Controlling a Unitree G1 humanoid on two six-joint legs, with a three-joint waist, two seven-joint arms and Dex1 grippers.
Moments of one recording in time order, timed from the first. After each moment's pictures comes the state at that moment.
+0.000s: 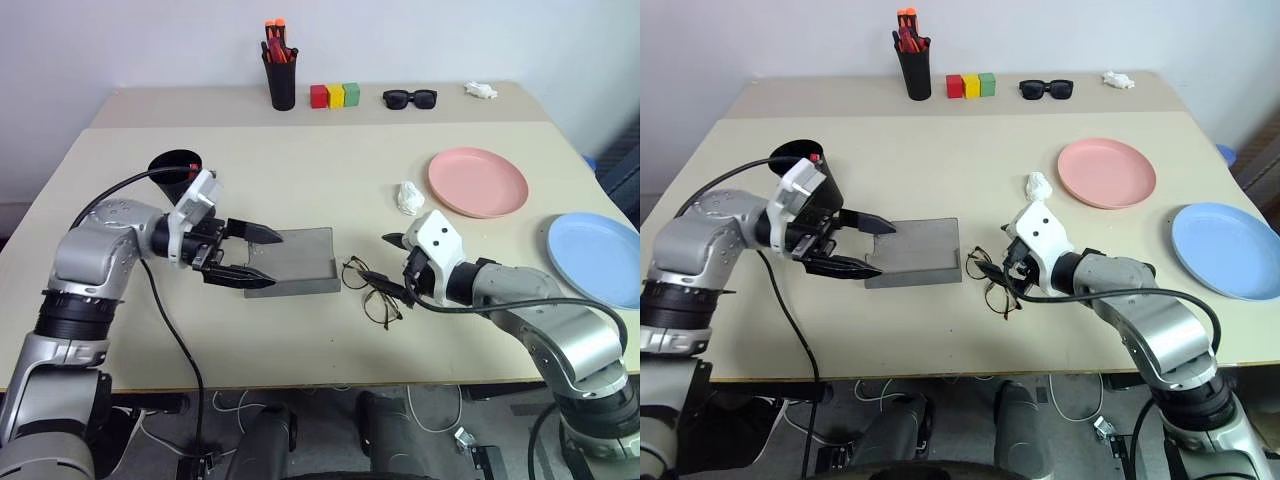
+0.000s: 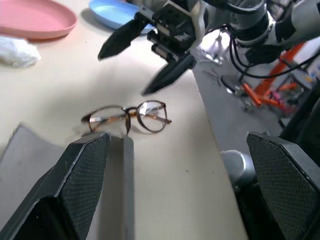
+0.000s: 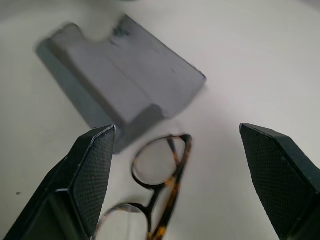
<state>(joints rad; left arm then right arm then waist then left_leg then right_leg) -0.61 0.78 -0.03 0.09 -0.56 0.61 -1.57 -0.37 -0.64 0.07 -0.60 0.48 1.03 0.50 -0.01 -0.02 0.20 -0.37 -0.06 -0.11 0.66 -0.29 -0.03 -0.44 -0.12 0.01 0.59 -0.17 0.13</state>
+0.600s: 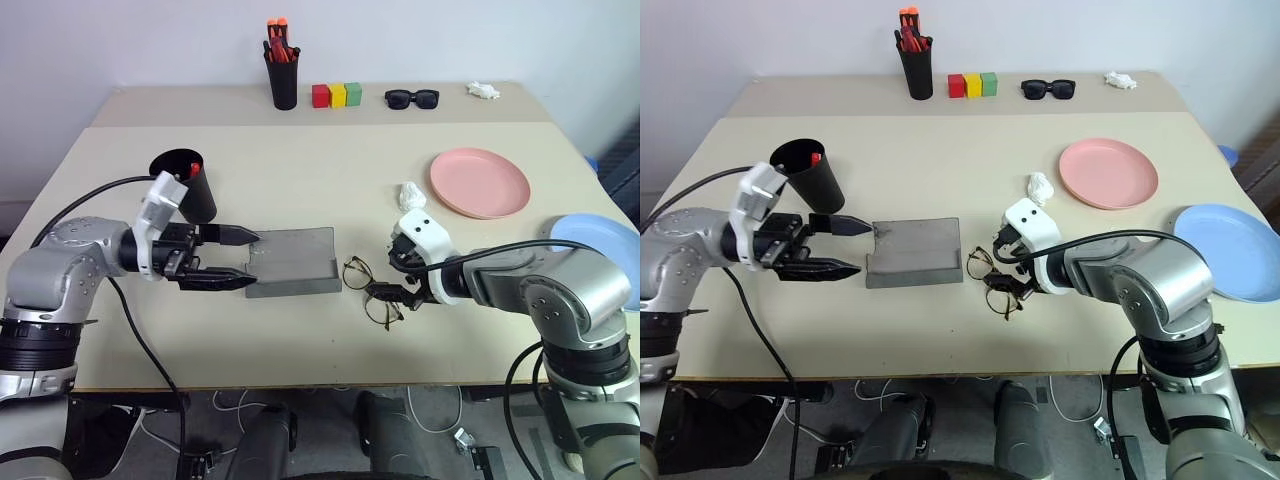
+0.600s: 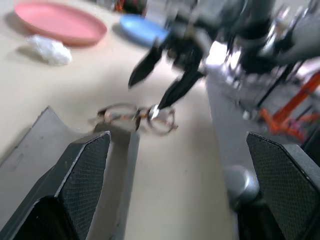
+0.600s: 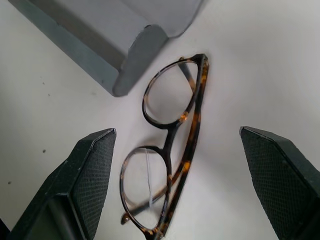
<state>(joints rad) -0.50 0.84 0.12 -0.04 -0.74 0.75 -1.48 -0.61 -0.60 0.06 -0.52 0.69 1.61 0.39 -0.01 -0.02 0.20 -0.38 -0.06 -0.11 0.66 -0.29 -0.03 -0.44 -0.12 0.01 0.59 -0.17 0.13</state>
